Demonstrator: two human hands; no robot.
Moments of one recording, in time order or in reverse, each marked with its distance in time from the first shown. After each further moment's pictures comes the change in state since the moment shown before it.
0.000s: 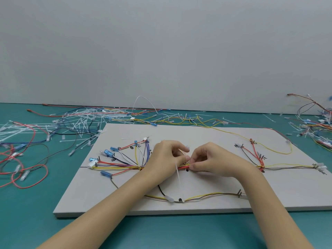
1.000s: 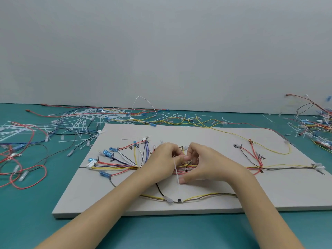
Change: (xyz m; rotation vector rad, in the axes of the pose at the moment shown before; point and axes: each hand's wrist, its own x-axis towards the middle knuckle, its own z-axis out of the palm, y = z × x) left_hand 0.004 0.002 -0.003 0.137 -0.120 -0.047; right_hand 0.001 -0.004 0.013 -0.192 0.105 0.005
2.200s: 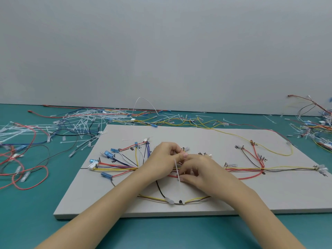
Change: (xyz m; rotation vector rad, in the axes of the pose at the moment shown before) left_hand 0.003 -0.003 -0.003 -0.206 0.020 -0.041; right_hand -0.016 -0.006 0.022 -0.102 0.084 -0.349
